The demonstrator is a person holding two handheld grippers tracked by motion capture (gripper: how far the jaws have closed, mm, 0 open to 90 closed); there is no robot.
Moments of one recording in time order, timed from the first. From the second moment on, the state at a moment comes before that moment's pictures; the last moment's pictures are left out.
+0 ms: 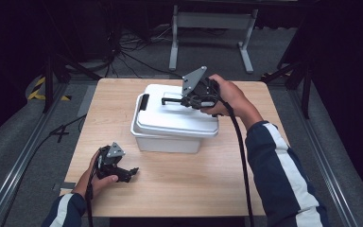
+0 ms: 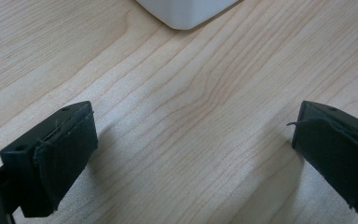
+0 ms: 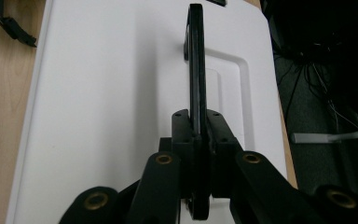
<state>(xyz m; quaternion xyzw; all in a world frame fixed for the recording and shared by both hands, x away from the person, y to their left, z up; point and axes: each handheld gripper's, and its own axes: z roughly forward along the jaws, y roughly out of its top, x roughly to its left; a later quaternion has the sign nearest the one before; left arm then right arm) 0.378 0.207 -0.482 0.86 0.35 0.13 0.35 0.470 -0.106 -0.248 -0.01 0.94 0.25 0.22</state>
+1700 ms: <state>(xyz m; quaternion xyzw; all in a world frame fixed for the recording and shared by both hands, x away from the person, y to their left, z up) 0.376 0.208 -0.482 0.86 0.36 0.13 0.34 0.437 -0.265 -0.242 0.07 0.93 0.26 0.26</state>
